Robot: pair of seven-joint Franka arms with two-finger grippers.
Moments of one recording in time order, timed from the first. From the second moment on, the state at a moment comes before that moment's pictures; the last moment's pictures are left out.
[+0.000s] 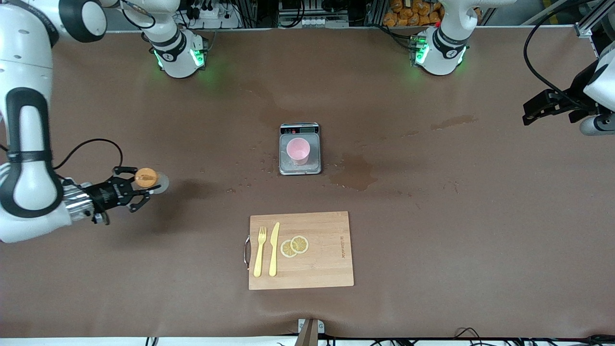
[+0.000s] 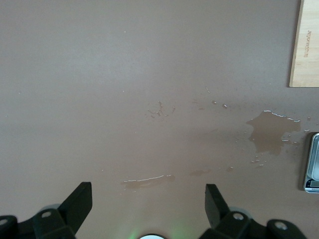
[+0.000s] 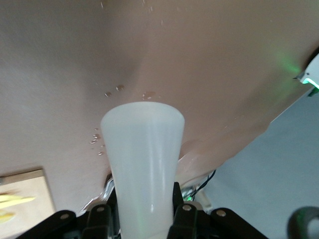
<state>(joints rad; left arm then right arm) -0.09 0.03 -0.01 -1.47 0.03 1.45 -0.12 -0.14 0.75 0.02 -1.32 0.55 1.31 1.15</state>
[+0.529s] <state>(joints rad) -0.09 0.03 -0.01 -1.47 0.03 1.45 -0.12 0.13 0.70 0.01 -1.32 0.38 1.34 1.47</state>
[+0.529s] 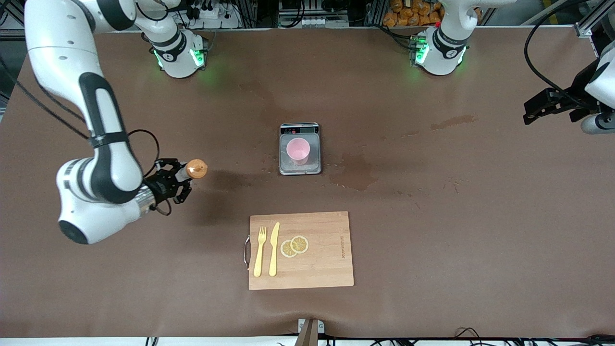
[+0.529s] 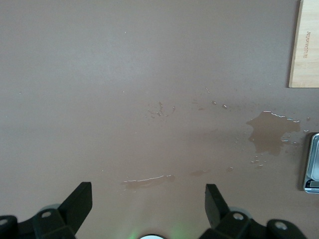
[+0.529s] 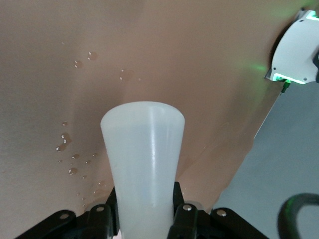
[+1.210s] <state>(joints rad) -0.08 0.02 0.00 -1.47 0.03 1.43 -0.12 0.35 0.67 0.01 -1.31 0.32 1.37 1.83</state>
